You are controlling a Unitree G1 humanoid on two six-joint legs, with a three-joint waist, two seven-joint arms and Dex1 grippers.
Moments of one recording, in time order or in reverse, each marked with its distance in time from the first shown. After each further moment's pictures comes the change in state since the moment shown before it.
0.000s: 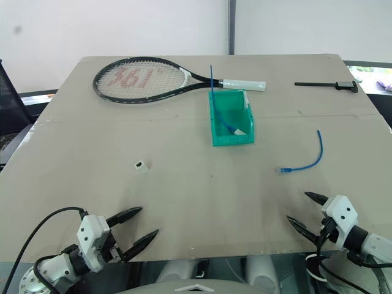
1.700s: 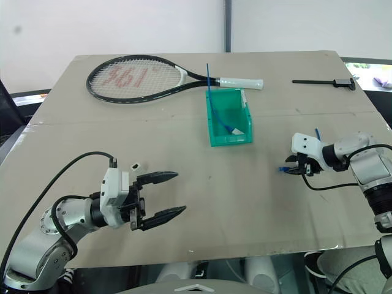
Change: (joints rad) left arm -0.388 0.189 -0.117 -0.297 -0.209 0.383 -0.026; right arm -1.055 -0.256 0.544 0.615 -0.321 0.146 0.442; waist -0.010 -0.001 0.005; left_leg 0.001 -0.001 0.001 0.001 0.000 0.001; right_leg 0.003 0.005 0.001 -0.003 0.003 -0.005
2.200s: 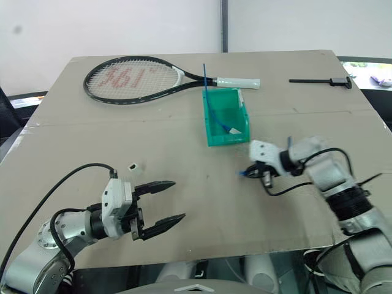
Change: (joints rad) left arm 0.099 -0.005 0.004 -0.018 0.074 -0.013 0.049; right arm -0.016 0.248 0.136 -0.329 -0.015 0.246 -0.053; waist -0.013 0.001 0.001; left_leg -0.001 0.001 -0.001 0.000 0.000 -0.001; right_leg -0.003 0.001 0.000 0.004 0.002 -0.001
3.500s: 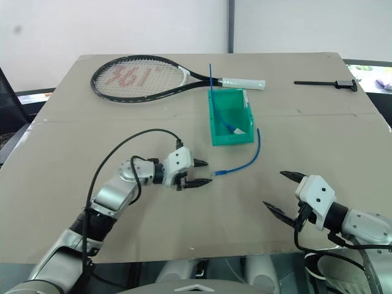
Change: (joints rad) left arm -0.743 -0.191 -0.437 0.701 0.414 -0.092 -0.087; right arm 0.934 0.017 -0.638 -0.666 0.258 -0.105 -0.422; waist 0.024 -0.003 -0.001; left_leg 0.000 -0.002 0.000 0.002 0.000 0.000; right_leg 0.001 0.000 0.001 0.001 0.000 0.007
